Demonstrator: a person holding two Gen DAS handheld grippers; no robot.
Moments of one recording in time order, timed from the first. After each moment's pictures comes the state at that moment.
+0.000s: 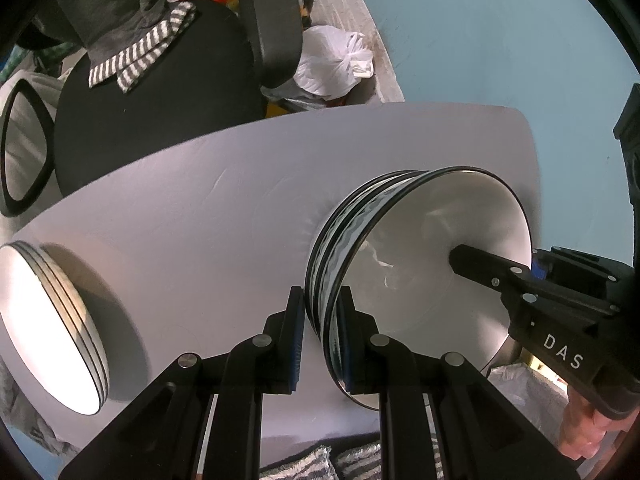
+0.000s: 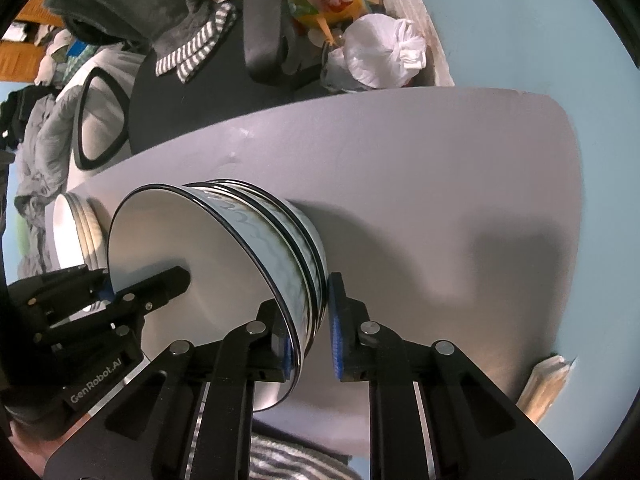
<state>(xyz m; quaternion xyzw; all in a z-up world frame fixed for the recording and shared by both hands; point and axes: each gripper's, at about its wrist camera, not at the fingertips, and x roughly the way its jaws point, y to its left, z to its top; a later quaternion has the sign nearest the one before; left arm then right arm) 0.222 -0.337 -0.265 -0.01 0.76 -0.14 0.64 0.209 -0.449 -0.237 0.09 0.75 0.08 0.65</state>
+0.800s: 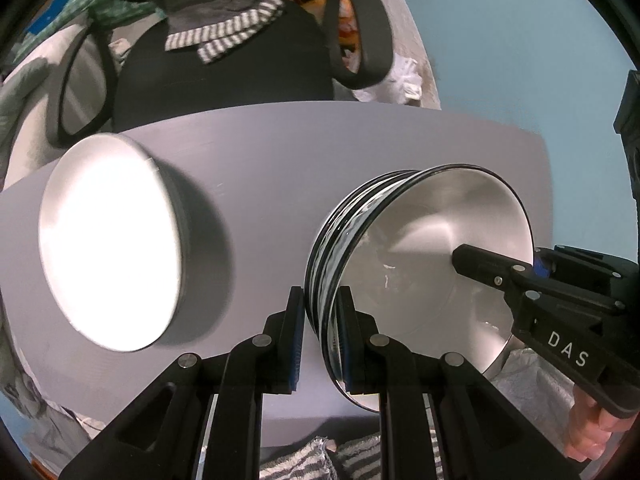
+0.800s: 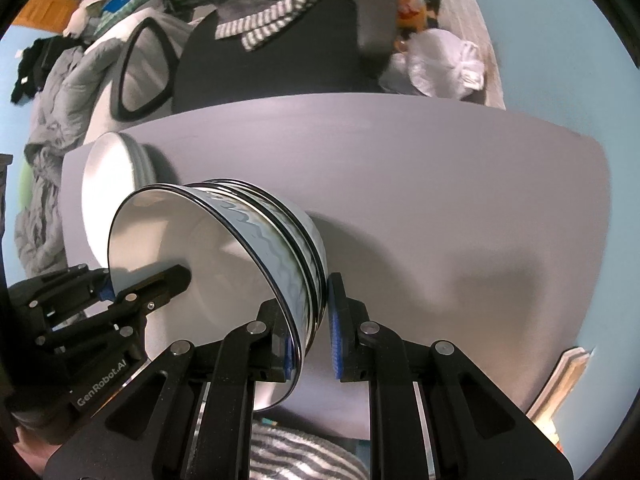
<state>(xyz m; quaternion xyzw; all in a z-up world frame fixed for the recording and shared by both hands) 0.179 -0.230 -0.227 -0.06 0.74 -0.07 0.67 0.187 -0.348 -0.213 0.04 0.75 0.13 0.65</state>
